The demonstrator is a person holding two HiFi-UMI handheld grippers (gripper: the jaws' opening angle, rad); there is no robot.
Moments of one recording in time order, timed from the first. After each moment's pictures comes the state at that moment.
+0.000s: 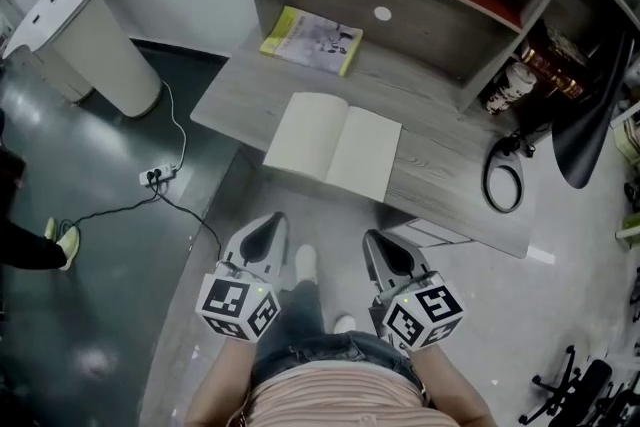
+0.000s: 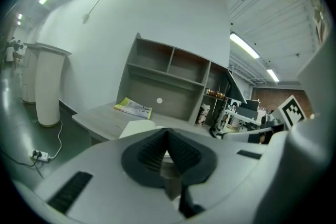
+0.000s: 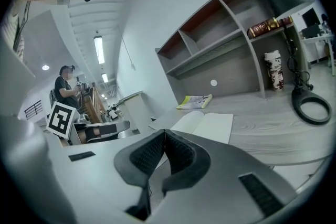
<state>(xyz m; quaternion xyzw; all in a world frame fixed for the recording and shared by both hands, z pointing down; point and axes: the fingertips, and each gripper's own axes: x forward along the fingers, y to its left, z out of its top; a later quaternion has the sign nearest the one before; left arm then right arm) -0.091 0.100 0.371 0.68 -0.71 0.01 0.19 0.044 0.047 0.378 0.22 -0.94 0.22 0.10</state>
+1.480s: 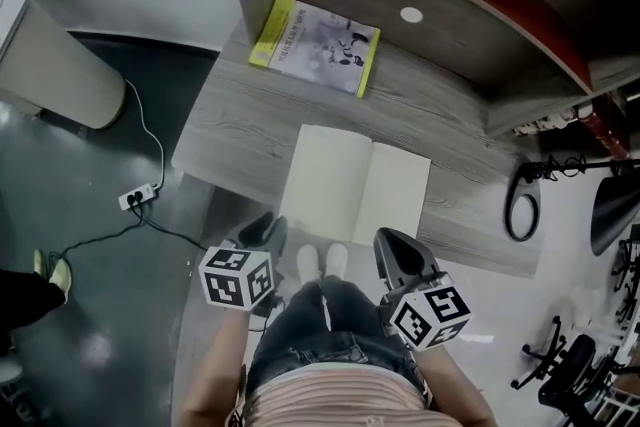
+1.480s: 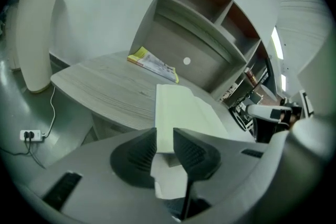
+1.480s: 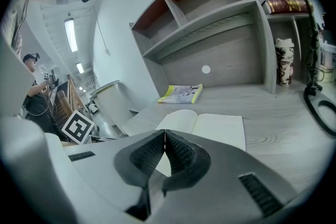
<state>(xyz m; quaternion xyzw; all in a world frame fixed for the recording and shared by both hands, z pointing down) -0.230 -0.001 0.515 0.65 -0.62 0.10 0.43 -0.071 -0.063 0.420 0.30 -0.90 0.26 0.18</state>
